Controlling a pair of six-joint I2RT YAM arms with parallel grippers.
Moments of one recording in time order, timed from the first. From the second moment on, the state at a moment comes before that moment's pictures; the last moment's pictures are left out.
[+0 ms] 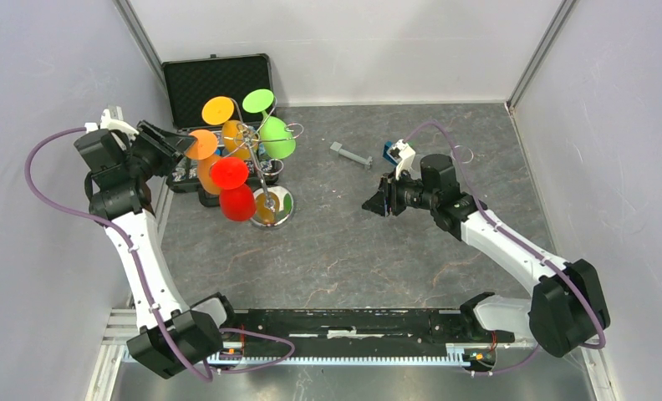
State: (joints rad) left arm 0.50 1.09 1.28 -0.58 0.62 -0.59; right arm 0.47 1.24 0.79 -0.03 -0.56 0.28
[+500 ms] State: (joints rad) left arm 0.50 1.05 1.33 -0.59 0.61 -0.60; right arm 0.47 1.26 0.79 -0.01 -0.57 0.28
